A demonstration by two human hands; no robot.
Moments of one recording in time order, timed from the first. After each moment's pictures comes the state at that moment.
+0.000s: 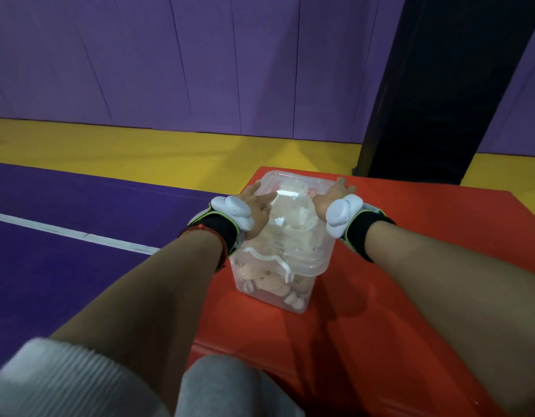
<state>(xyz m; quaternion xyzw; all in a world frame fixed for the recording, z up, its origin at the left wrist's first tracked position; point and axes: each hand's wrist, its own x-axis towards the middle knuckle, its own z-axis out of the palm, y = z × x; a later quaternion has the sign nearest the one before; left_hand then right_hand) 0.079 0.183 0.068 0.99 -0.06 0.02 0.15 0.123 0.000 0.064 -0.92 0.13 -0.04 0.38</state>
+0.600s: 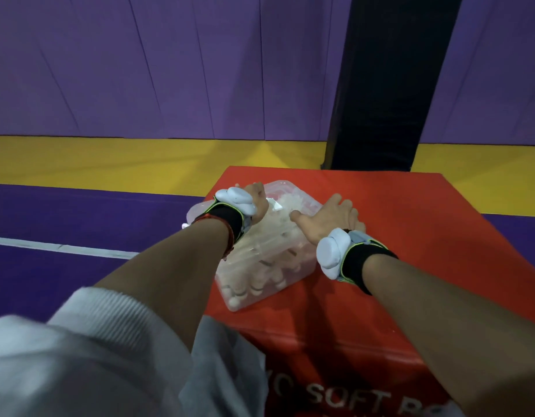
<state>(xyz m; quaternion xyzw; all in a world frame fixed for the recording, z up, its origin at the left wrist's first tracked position) 0.030 0.090 0.095 0.99 -0.02 -0.01 0.17 -0.018 -0.065 0.058 -0.94 0.21 -0.12 0.22</state>
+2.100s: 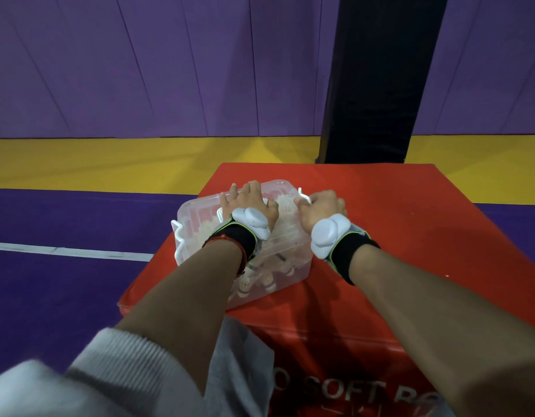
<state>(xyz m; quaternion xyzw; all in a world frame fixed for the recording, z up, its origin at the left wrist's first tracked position) 0.016 0.070 0.062 0.99 -0.02 0.08 0.12 0.007 -0.071 0.051 -0.87 0.21 -0.13 0.43</state>
